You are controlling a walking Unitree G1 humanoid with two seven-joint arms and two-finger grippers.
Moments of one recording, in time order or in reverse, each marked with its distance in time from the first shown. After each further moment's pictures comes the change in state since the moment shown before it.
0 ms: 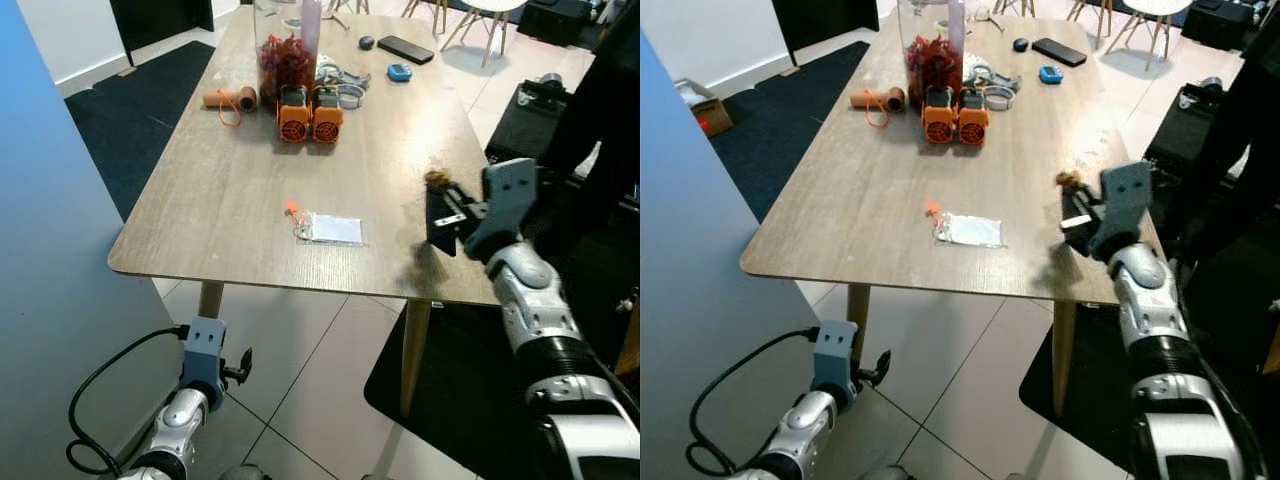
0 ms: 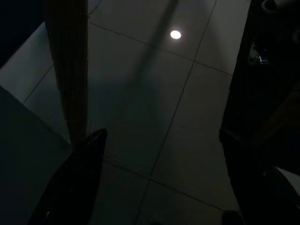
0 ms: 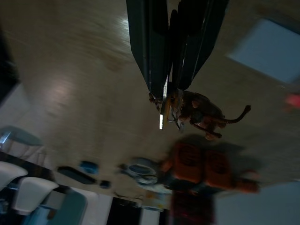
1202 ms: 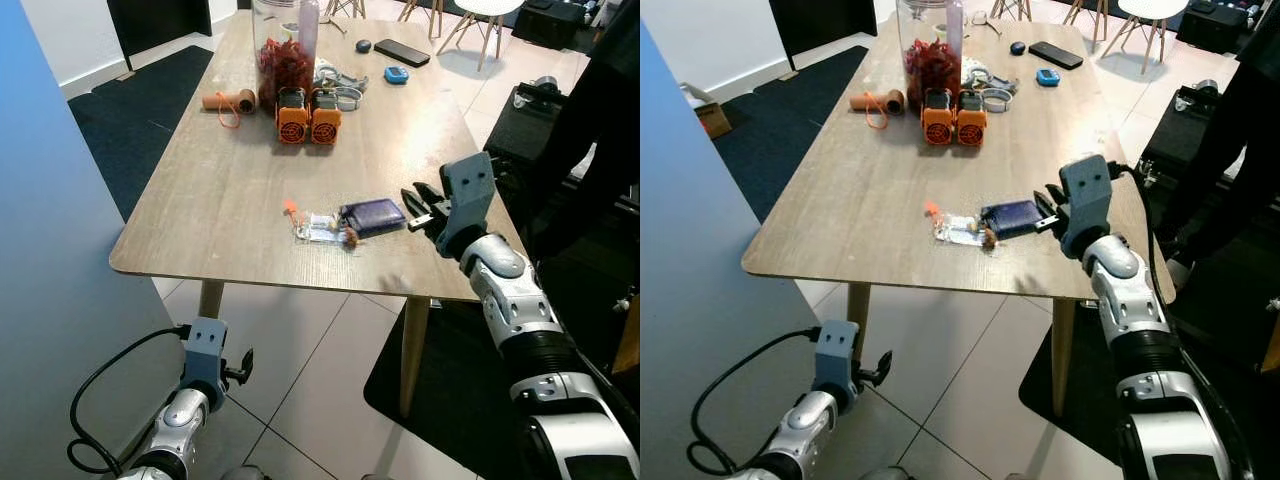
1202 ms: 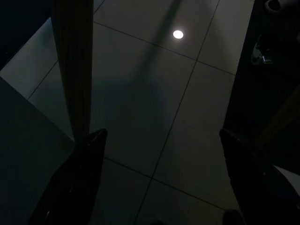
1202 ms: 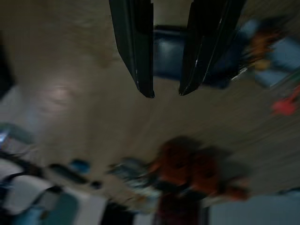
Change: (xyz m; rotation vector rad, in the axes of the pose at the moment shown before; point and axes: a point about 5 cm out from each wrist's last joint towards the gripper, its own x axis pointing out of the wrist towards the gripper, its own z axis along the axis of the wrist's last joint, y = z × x) left arm -0.001 0.000 -0.002 -0.004 0.007 0.000; right arm -0.004 -0.010 0.011 -0.046 0.007 -0.096
